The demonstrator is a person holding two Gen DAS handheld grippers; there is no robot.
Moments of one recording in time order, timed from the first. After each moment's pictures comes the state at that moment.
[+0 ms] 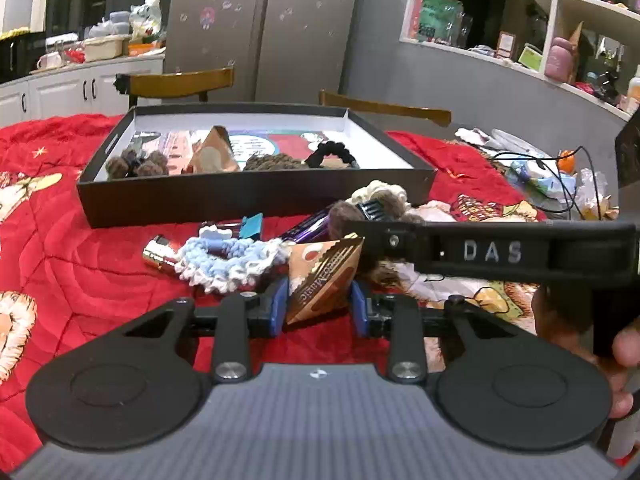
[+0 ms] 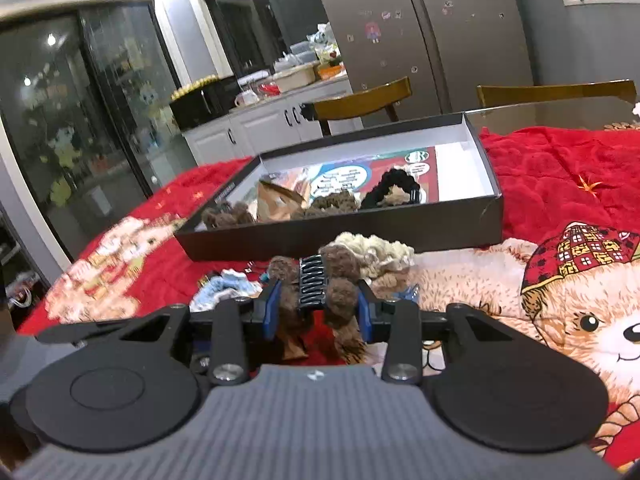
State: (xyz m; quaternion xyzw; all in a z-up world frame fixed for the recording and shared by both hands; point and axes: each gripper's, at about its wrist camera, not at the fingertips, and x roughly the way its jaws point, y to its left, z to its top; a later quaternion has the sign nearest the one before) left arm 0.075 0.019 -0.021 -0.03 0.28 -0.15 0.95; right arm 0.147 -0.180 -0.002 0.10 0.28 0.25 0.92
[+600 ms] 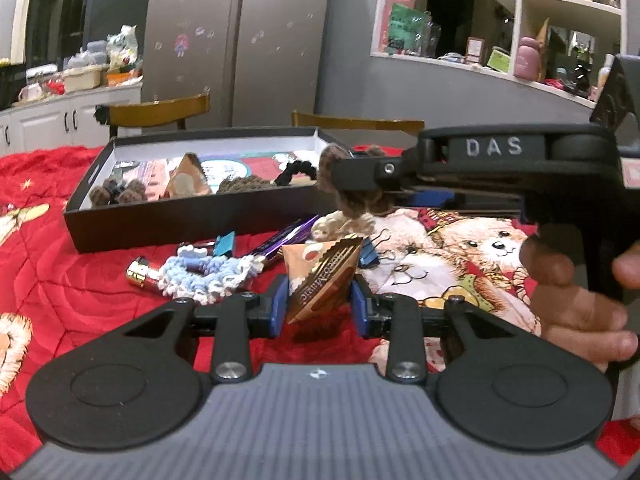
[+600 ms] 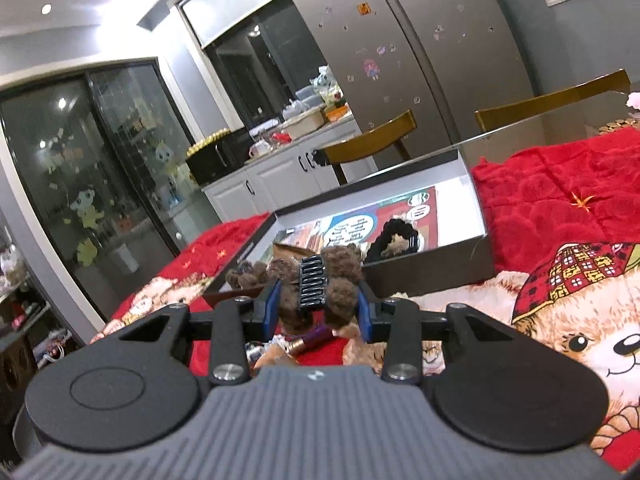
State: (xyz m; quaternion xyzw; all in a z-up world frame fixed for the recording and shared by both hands) left arm 0.054 0.007 -0.015 0.00 0.24 -0.18 0.95; right arm 0.143 -0.208 0.014 0.18 0.23 0.26 0.92
